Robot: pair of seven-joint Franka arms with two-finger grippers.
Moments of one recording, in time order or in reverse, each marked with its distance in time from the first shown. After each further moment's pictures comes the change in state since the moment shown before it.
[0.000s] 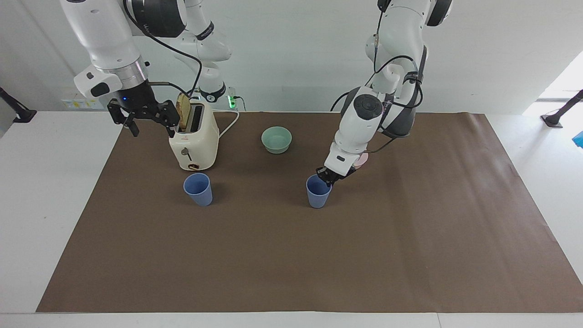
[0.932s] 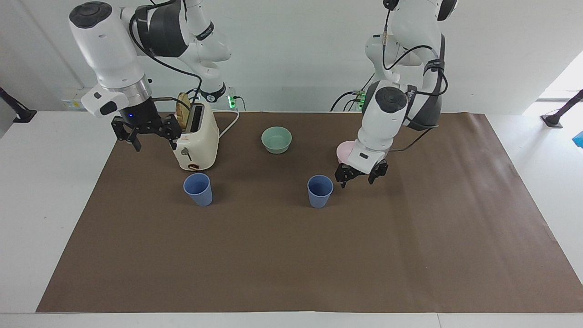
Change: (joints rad) left arm 0.114 -0.087 0.022 0.017 0.111 -0.134 0.207; right arm -0.008 0.017 0.001 -0.135 0.000 0.184 -0.102
